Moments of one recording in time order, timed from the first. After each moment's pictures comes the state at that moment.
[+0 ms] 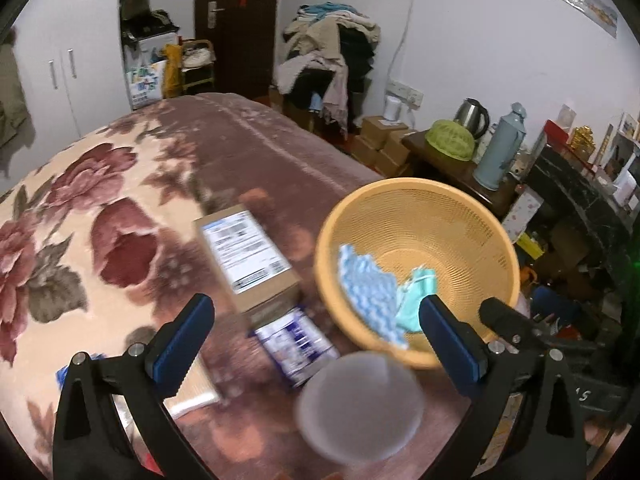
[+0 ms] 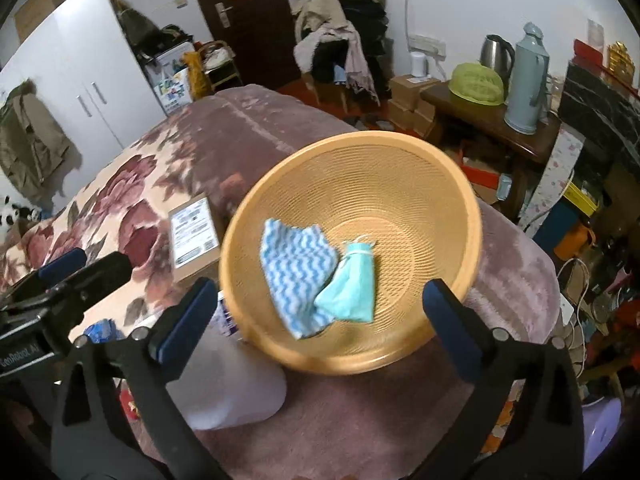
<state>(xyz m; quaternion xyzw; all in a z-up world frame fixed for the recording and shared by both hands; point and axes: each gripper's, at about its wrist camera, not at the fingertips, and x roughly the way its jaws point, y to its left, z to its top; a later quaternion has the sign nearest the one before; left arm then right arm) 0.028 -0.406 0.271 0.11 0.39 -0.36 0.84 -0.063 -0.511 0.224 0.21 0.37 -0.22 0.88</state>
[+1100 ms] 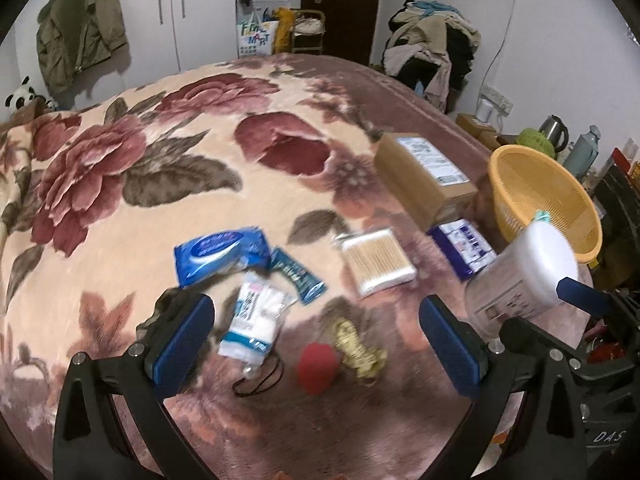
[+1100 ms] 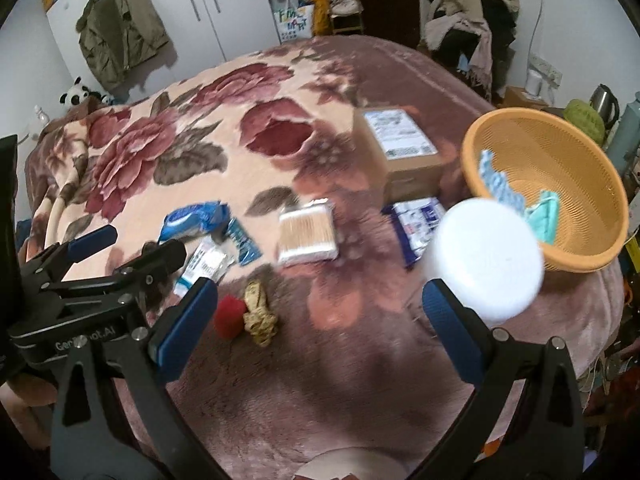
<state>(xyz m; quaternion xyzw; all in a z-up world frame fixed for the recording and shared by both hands) 0.037 -0.162 0.204 0.07 0.43 -0.22 0.87 -0.023 -0.286 0.184 0.12 0.43 -0.07 0.89</state>
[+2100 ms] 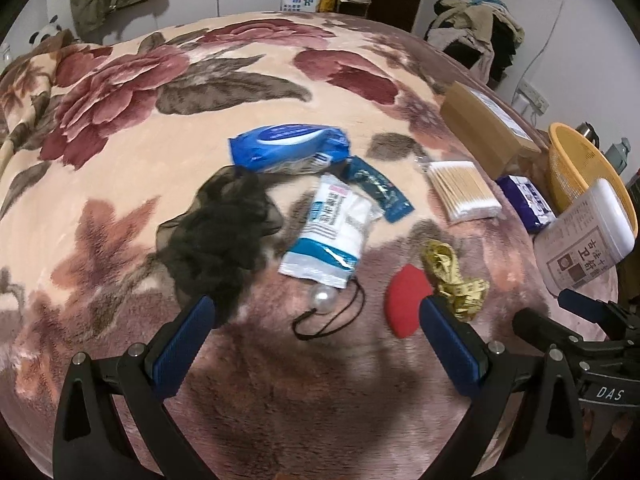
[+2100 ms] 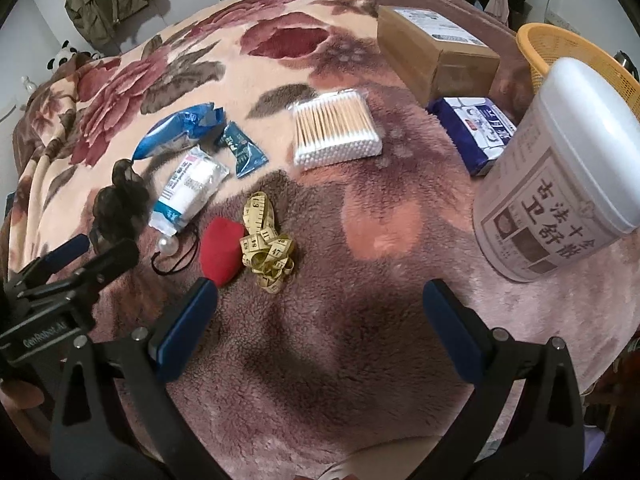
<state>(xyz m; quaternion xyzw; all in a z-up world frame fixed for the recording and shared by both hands) 0.039 -0.080 0.113 0.03 0.49 -0.18 0.85 -0.014 -0.249 0.094 0.13 0.51 -0.06 0.85</state>
